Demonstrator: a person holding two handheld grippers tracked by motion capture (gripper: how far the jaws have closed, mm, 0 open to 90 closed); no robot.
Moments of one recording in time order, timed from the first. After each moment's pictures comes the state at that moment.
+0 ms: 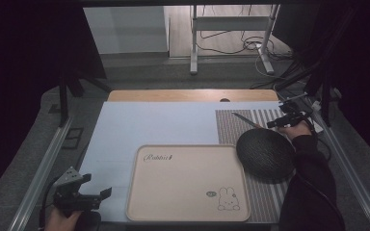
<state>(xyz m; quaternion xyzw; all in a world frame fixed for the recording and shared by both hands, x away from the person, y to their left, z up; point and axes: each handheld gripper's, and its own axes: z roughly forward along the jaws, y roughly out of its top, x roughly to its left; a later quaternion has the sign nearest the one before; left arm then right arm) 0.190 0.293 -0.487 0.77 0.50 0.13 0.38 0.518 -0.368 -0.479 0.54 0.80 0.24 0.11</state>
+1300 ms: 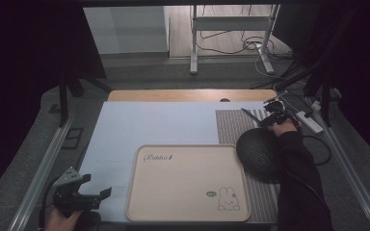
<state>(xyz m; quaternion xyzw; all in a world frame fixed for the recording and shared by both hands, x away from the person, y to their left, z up) 0.189 0.293 -0.487 0.76 0.50 0.13 0.38 0.538 -0.334 -0.497 0.50 0.83 0.20 0.12</state>
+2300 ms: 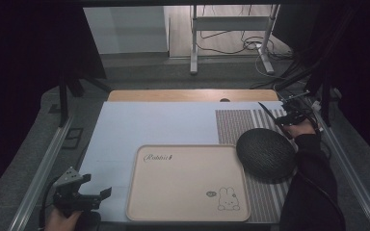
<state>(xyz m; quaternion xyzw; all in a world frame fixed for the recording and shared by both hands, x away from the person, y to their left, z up) 0.189 0.293 -0.487 0.77 0.50 0.13 0.38 0.517 -0.376 -0.469 0.51 0.82 0.23 0.16</state>
